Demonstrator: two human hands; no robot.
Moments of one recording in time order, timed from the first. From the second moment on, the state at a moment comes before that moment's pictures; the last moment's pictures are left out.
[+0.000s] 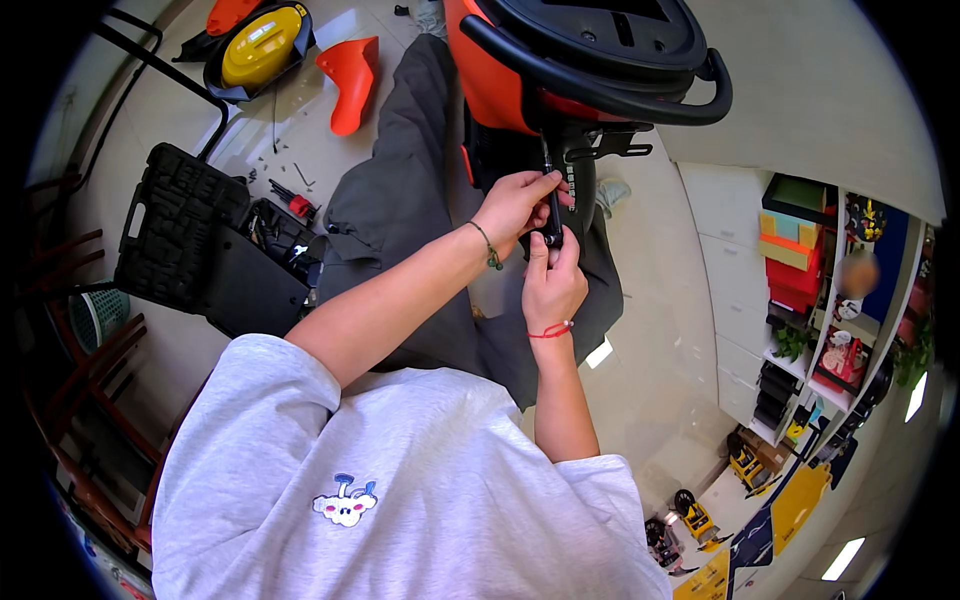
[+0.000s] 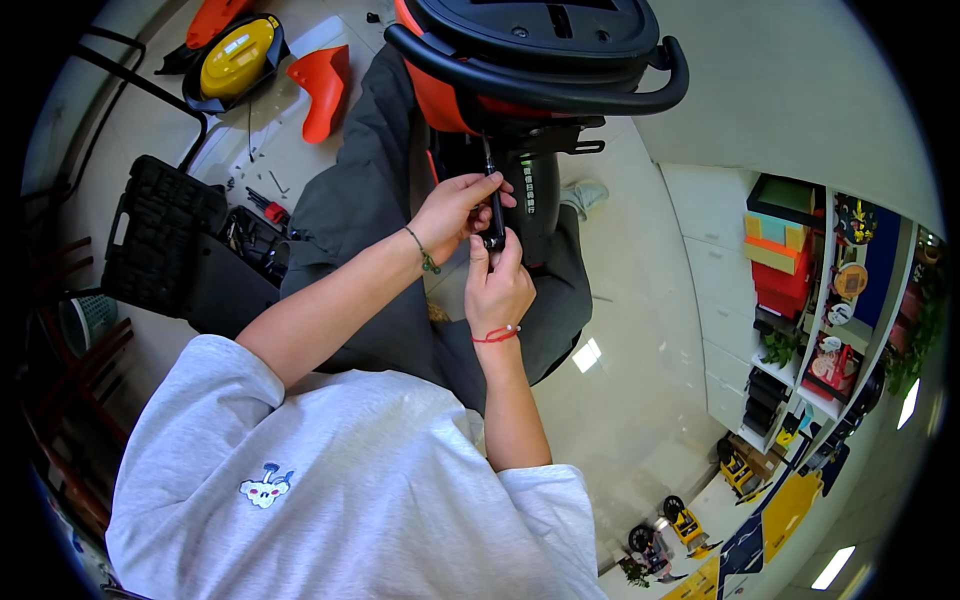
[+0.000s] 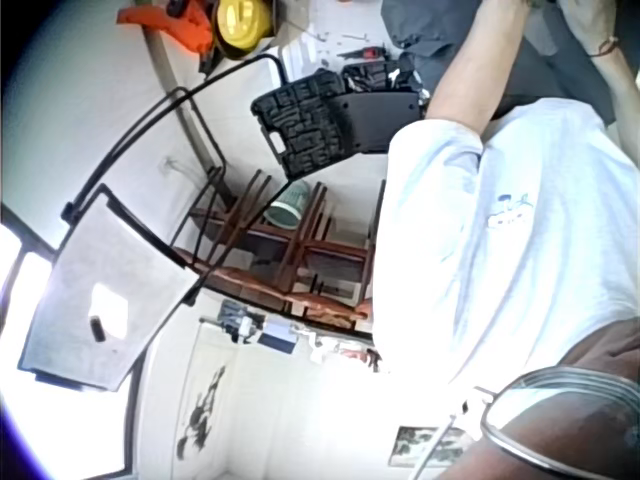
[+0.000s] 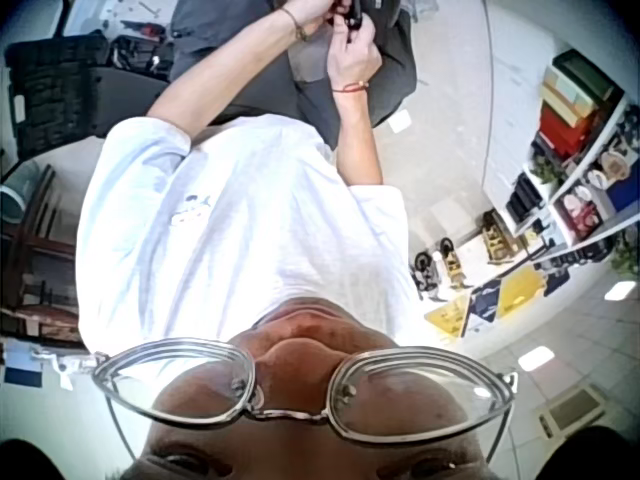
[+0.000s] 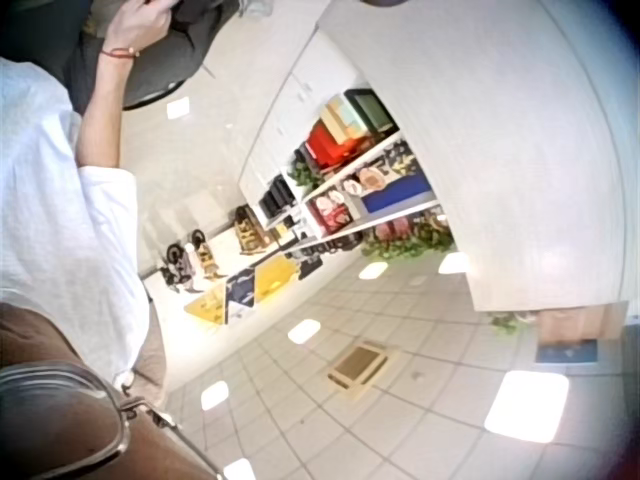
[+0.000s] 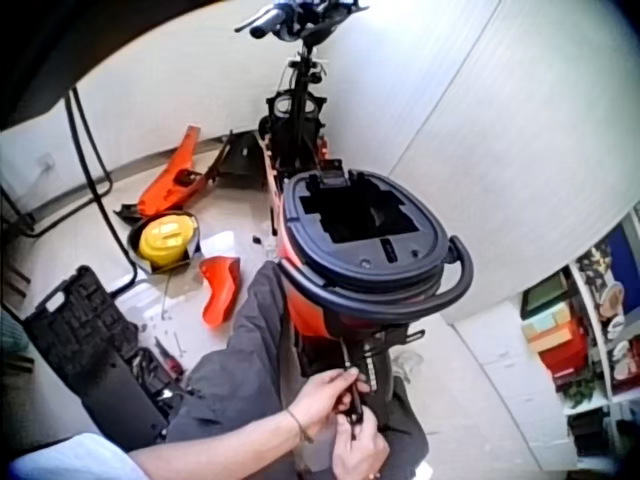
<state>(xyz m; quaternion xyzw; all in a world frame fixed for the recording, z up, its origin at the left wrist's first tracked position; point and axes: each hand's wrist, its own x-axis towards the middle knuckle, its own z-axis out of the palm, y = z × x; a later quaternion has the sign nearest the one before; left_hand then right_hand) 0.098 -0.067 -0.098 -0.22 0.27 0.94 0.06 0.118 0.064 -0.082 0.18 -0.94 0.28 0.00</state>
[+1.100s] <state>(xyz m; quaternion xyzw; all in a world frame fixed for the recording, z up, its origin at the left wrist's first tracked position) 0.184 -0.121 -0.081 -0.24 0.18 0.95 0.02 0.200 0.083 -0.027 -0.06 -0.66 0.65 -0.37</state>
